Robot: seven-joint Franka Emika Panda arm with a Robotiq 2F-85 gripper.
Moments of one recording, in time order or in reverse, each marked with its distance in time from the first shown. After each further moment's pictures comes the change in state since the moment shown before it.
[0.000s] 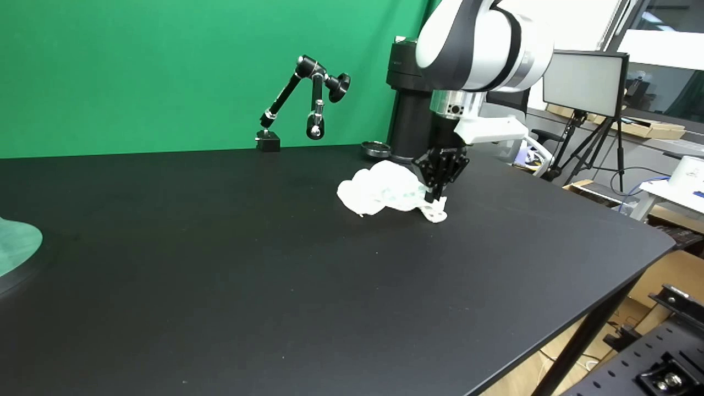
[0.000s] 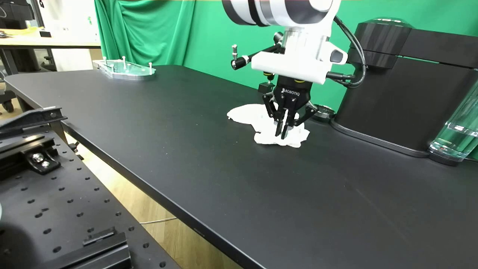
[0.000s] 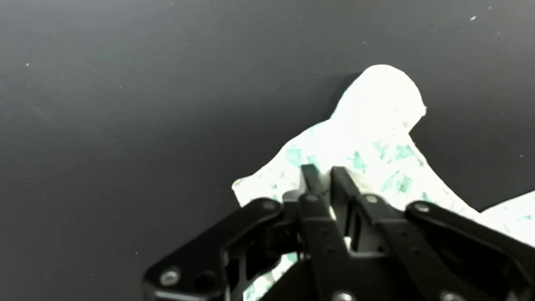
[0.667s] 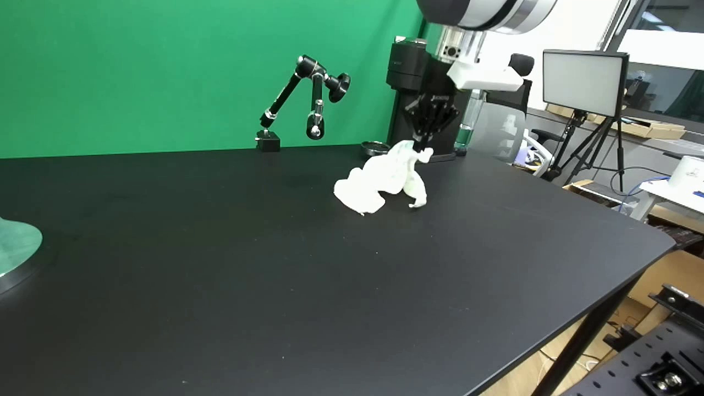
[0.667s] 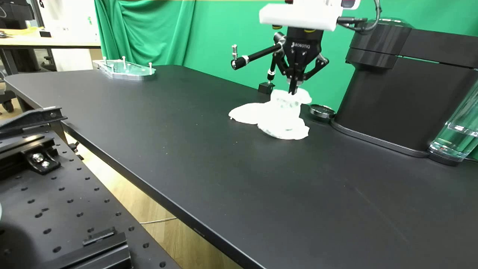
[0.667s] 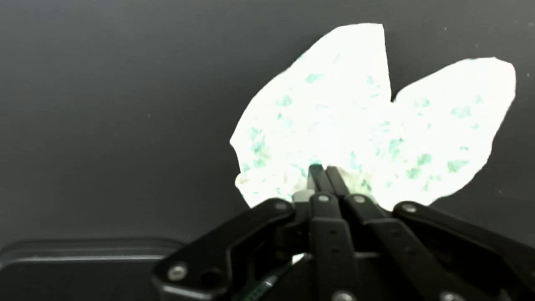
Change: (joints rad) arm -0.006 -0.172 0.050 0.003 0.036 -0.008 -0.001
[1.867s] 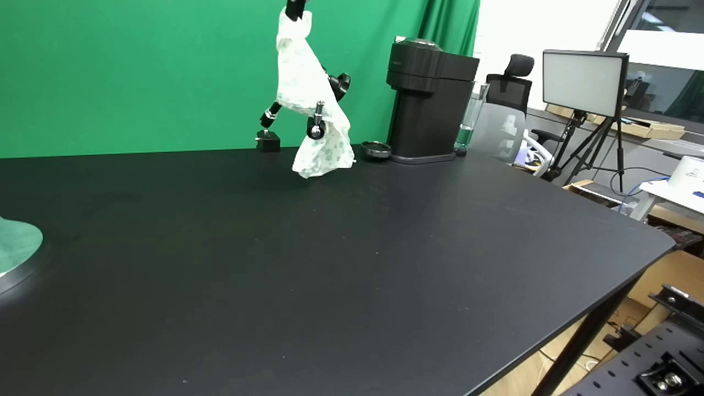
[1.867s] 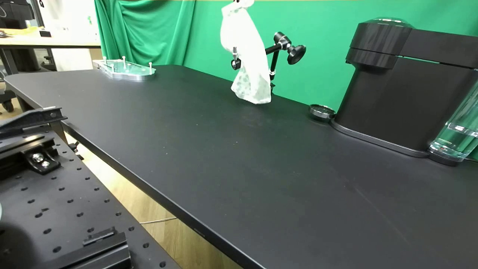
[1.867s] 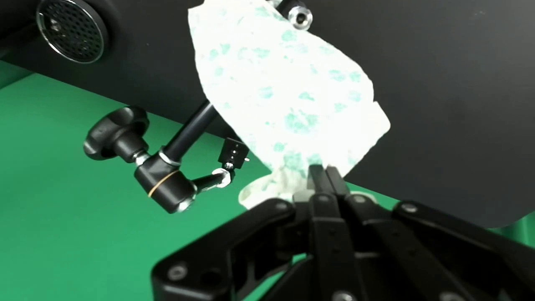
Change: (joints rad) arm 0.270 -0.257 0.149 0.113 -0.127 -0.130 0.129
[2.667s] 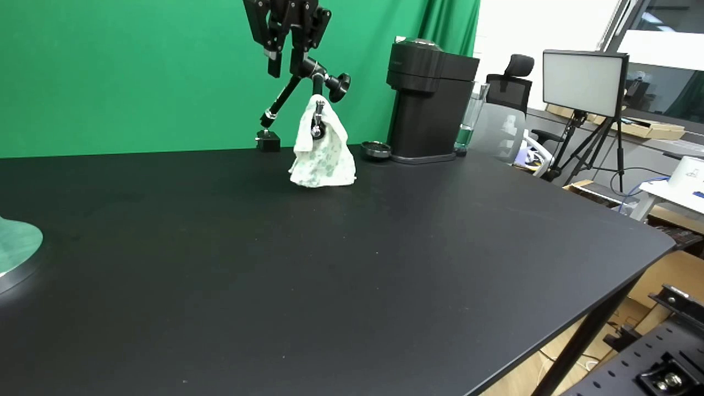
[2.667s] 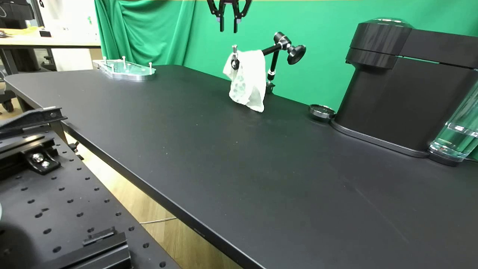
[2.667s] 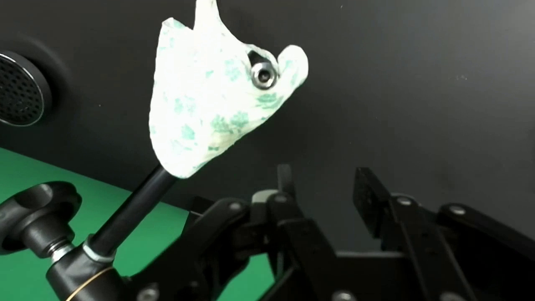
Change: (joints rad) arm 0.016 0.190 0.006 0.118 0.003 -0.133 -0.002
